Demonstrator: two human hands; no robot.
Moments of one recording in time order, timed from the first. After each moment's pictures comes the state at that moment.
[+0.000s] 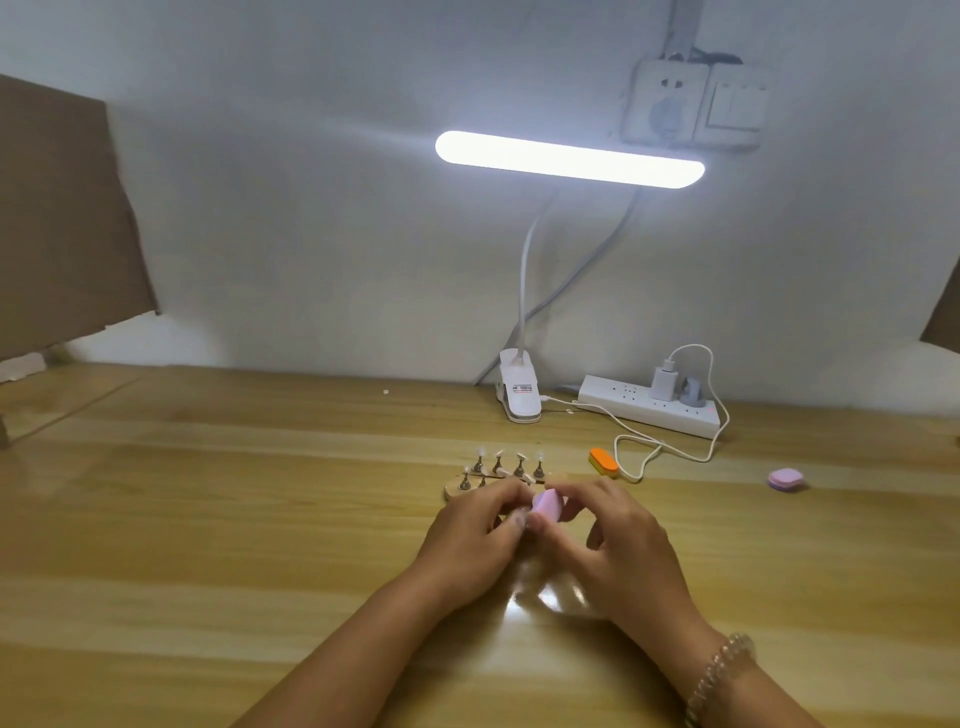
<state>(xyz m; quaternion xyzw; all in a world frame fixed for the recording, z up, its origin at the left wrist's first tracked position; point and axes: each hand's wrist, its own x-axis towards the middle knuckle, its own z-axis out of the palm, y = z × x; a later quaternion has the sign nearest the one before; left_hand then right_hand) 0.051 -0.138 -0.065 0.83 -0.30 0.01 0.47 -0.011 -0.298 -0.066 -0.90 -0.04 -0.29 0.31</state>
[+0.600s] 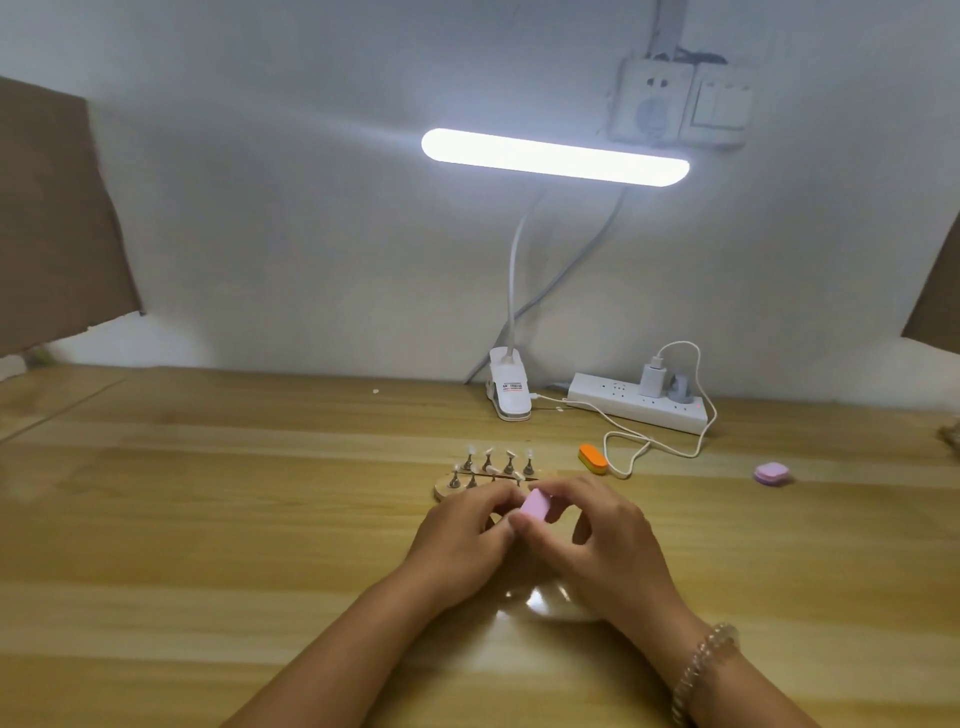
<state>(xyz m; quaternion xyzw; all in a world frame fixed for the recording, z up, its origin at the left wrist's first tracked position) 0.049 -0.138 -0.063 0.85 -0.31 0.02 0.43 -0.010 -0.299 -0.063 -0.90 -0.03 -0.28 0.33</state>
